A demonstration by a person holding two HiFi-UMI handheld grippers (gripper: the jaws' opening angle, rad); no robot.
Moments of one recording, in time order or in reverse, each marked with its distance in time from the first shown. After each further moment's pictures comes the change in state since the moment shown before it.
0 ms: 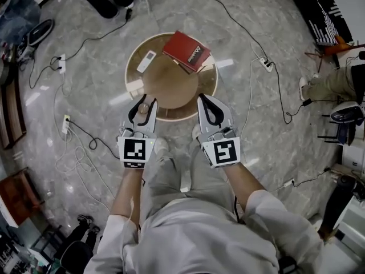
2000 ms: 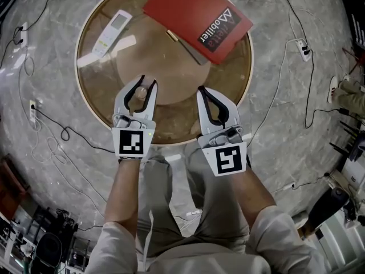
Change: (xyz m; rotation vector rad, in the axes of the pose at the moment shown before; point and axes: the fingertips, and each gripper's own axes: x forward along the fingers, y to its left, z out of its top) left arm 0.294 -0.009 -0.369 -0.050 0.103 0.009; right arm 0.168 -0.069 -0.406 0.085 0.133 0.114
